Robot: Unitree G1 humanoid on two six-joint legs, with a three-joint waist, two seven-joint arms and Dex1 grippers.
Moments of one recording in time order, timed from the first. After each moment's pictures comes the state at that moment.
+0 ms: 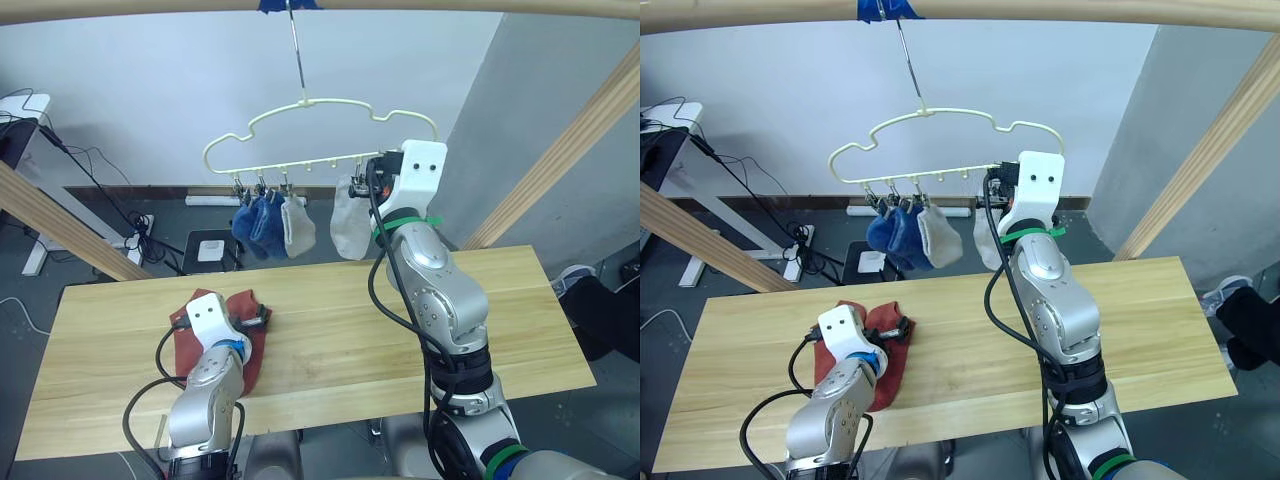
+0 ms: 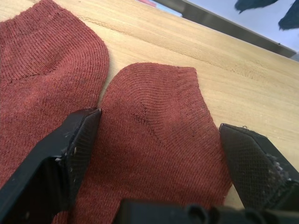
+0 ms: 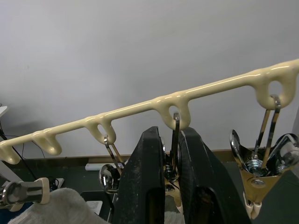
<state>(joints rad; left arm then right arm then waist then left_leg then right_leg) -0.01 0.03 0.20 -0.20 -0.22 0.66 0.10 -0.62 0.14 0.13 -0.28 0.22 0.64 -0.27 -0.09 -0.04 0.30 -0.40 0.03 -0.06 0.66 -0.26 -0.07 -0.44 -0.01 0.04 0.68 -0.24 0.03</state>
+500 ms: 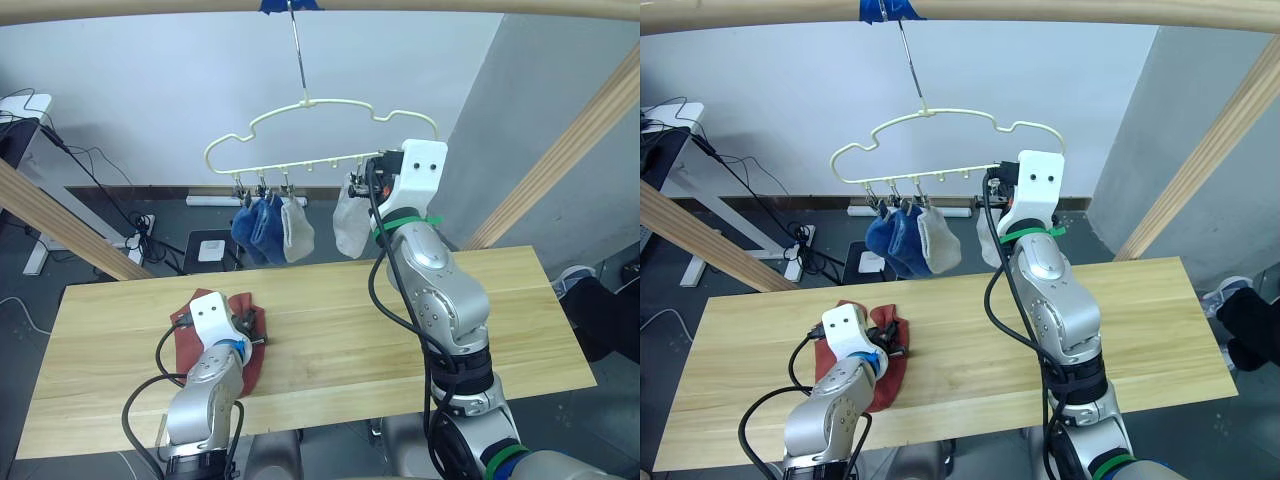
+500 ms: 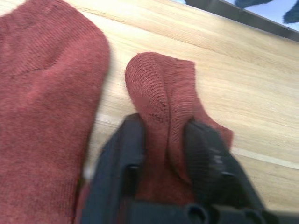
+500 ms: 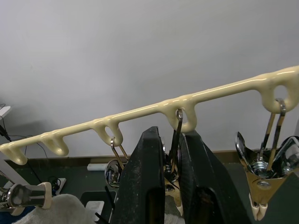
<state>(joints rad) 0.00 0.06 0.16 -0.22 -0.19 0.72 0.08 -0.62 0.14 0.13 -0.29 0.23 0.65 -0.27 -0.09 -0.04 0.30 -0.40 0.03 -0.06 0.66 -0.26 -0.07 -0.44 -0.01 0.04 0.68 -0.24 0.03</state>
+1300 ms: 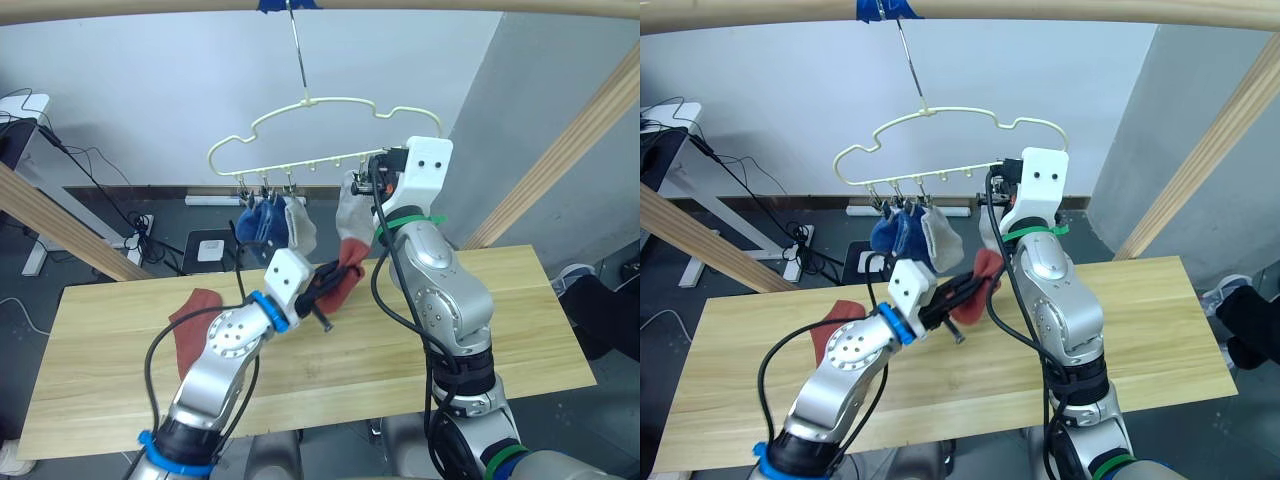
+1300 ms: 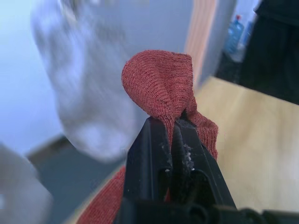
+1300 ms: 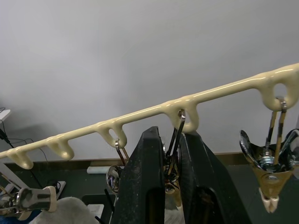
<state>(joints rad) -0.24 0.29 -0.21 -0.23 -0.08 0.12 -0.50 -0.62 0.14 0.12 -0.32 0.23 0.66 -0.27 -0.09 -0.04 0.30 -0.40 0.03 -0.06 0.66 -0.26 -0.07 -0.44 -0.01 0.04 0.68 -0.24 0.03</state>
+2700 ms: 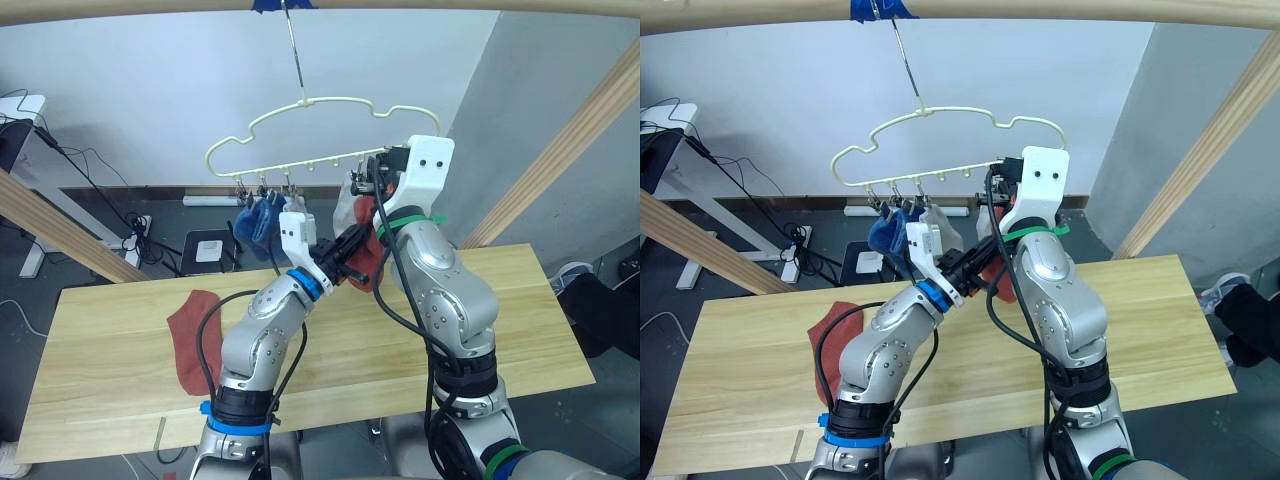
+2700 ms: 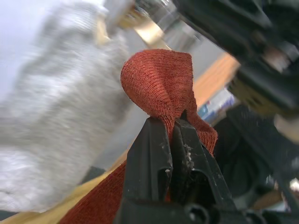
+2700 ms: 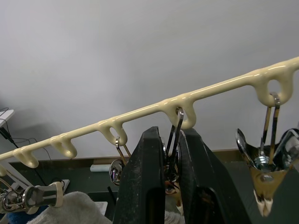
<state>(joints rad) -0.35 -0.01 -0.06 -0.20 -0.48 0.50 -0.39 -0.62 0.14 0.12 -0.35 0.26 0.71 -0.28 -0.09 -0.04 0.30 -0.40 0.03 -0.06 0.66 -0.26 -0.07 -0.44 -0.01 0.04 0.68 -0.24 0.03</state>
